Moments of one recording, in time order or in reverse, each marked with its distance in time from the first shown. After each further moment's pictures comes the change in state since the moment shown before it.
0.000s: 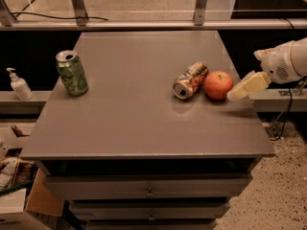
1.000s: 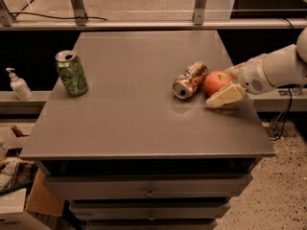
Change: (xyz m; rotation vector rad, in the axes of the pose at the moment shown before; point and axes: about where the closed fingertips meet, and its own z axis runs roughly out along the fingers) arm -0.007 0.049 0.038 -0.090 0.006 -0.022
